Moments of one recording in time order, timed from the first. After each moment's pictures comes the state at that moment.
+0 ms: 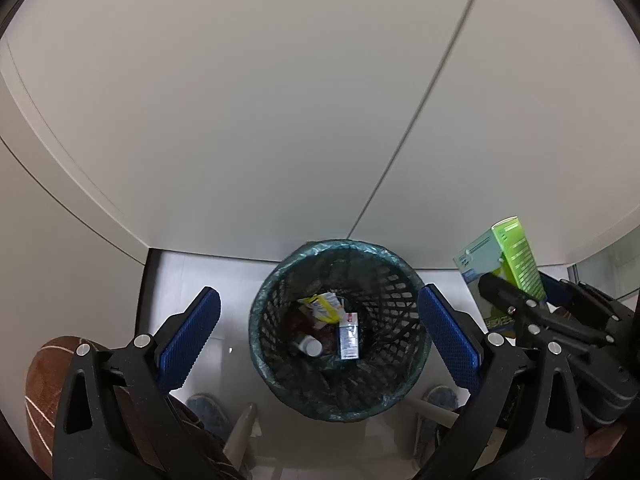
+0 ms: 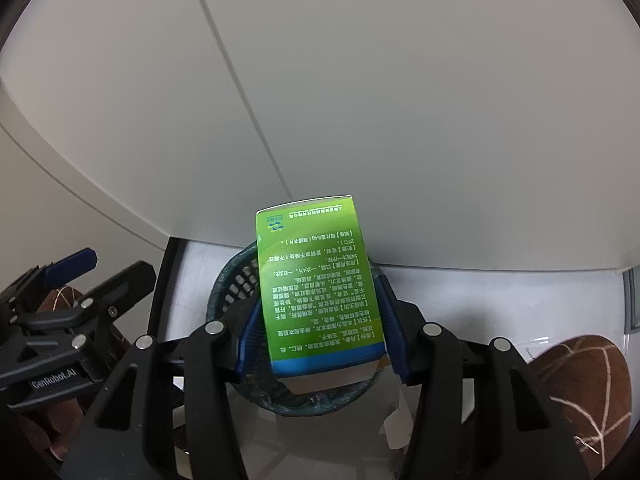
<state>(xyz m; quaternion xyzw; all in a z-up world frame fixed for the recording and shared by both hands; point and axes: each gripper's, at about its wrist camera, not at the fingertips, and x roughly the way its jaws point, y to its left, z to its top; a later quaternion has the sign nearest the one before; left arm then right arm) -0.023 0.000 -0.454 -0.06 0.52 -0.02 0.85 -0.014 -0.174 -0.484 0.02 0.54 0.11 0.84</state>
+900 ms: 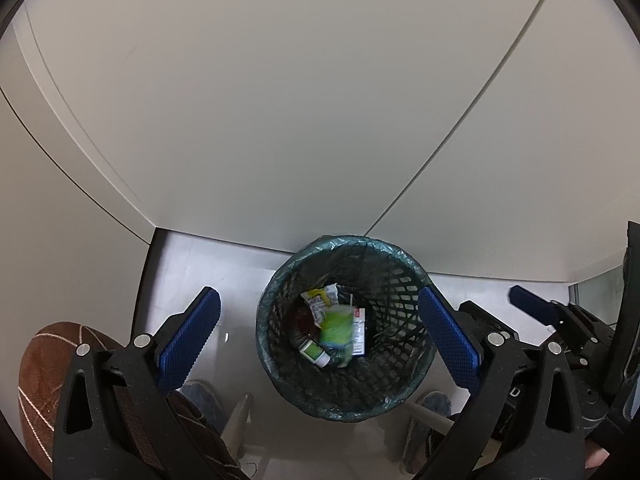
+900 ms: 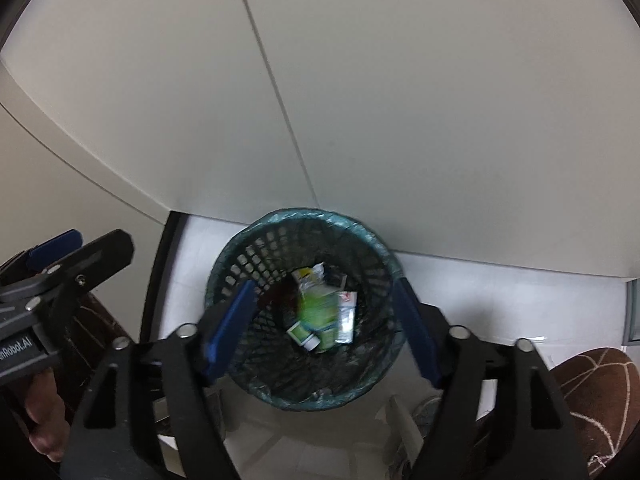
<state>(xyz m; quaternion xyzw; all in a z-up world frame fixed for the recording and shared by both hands) -0.018 0.019 -0.464 -0.09 0.54 0.01 0.84 -0.006 -0.152 -0.508 -0.01 0.56 0.12 0.82</state>
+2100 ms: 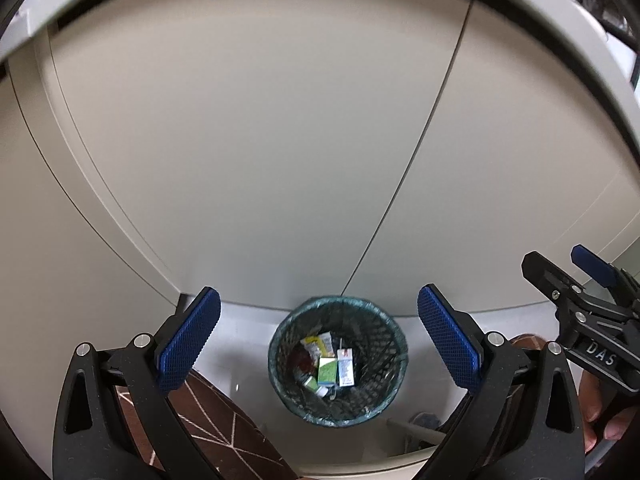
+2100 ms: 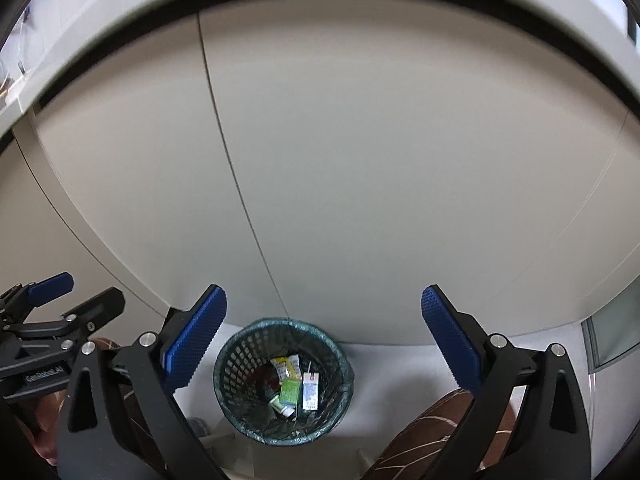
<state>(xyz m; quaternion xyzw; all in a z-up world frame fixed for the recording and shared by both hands) -0.058 0.007 -0.302 -0.05 0.44 -0.01 0.90 -0.050 -0.196 -0.310 -0.01 0.40 0.06 0.92</state>
